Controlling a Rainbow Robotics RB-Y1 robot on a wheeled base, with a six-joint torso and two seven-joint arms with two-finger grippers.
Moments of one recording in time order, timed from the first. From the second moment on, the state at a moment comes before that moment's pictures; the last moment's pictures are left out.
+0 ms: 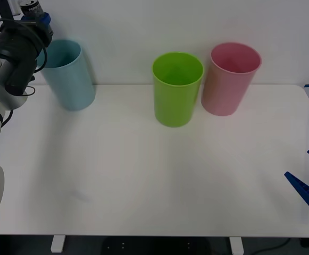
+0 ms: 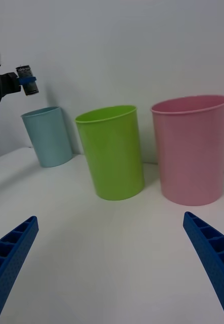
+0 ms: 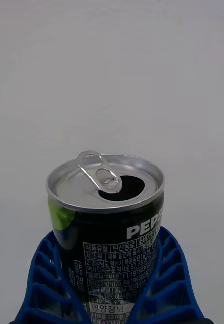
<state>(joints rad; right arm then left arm) 0.35 -0.40 -0.52 -1.66 0.96 -1.22 0.00 -0.88 0.46 0.18 -0.81 -1.18 -0.17 -0.06</state>
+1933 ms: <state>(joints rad) 0.35 -0.40 -0.52 -1.66 0.96 -1.22 0.00 -0.47 0.64 0.04 -1.13 -0.78 -0.54 -0.07</state>
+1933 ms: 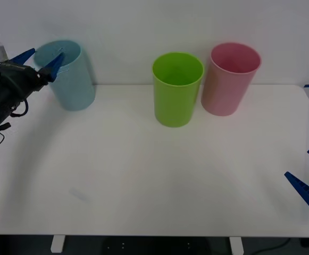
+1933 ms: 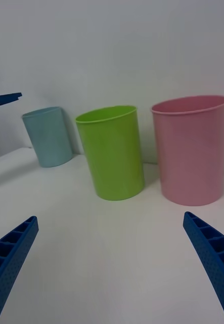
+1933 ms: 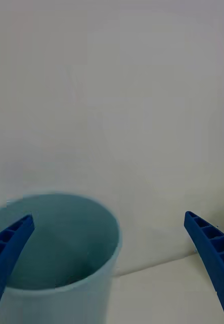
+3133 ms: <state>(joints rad) 0.35 -0.40 -0.52 -1.66 0.96 -1.22 0.00 0.12 0.71 0.34 -1.47 -0.94 -1.02 -0.14</state>
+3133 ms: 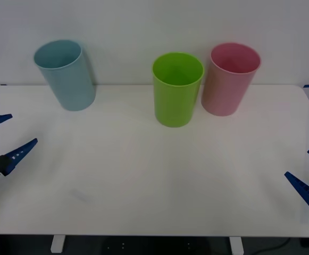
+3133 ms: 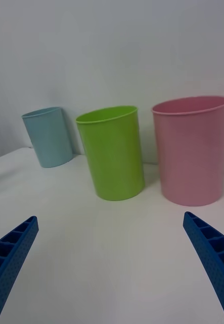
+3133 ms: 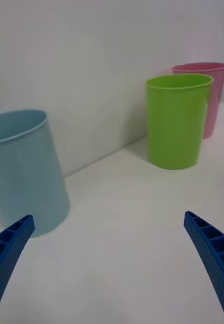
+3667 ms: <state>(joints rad) 0.35 -0.40 -0.52 -1.66 0.96 -1.22 0.00 0.26 0.70 0.35 -1.53 -0.88 -1.10 -0.17</state>
